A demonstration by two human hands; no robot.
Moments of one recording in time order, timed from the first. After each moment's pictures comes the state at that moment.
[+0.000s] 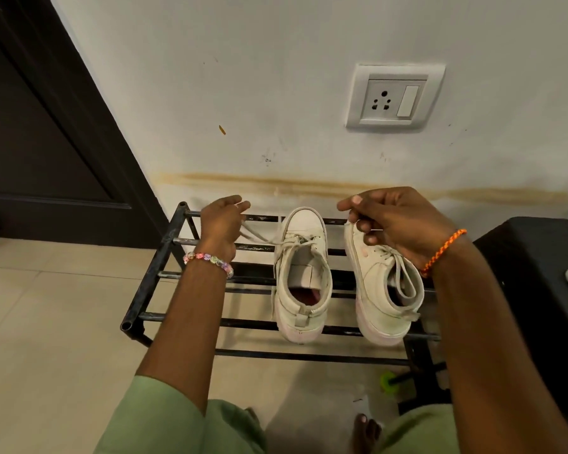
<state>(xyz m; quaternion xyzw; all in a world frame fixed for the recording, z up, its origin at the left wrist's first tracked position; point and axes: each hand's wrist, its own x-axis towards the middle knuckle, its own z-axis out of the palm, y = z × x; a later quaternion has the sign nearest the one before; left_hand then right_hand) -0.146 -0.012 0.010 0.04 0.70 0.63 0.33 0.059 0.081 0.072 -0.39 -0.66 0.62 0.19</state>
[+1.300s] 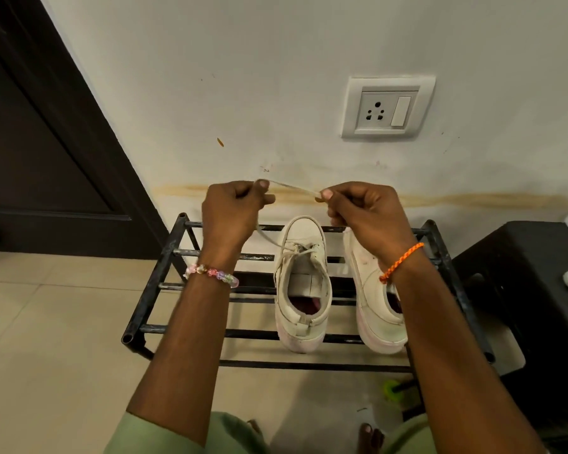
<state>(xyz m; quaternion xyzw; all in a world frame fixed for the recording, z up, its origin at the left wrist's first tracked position) -0.123 -0.017 0.052 0.27 0.72 0.60 0.20 0.030 0.069 0.063 -0.32 -0.69 0.55 0.35</state>
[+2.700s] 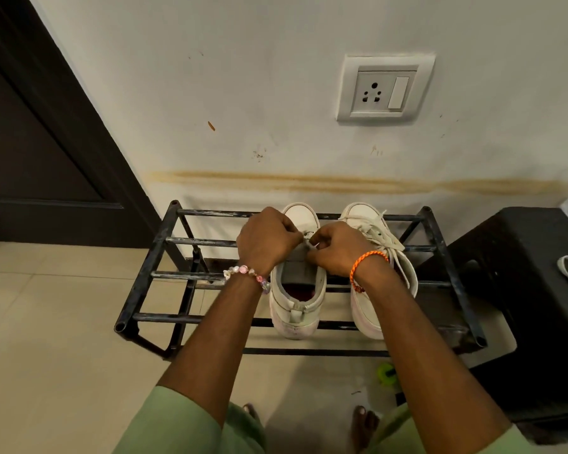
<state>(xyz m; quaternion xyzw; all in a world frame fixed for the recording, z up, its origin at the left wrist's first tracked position) -0.088 0.000 0.002 0.42 0.84 0.30 0.17 0.027 0.065 0.010 -0.45 -0.80 0.39 0.02</state>
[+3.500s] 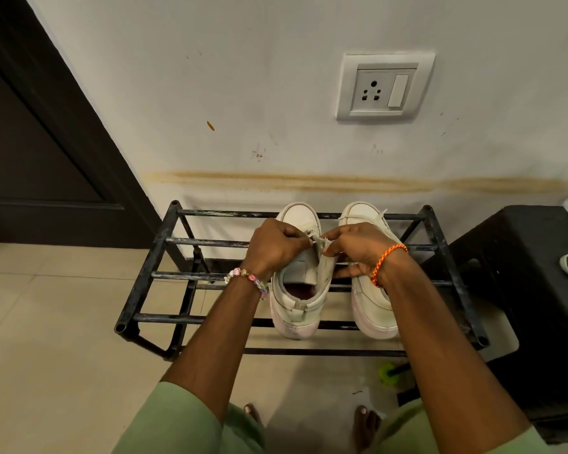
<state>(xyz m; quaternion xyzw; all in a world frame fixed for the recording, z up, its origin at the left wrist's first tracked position) -0.087 0.006 -0.019 0.37 0.79 0.39 0.31 0.039 0.077 0.016 -0.52 -0.56 0.64 0.07</state>
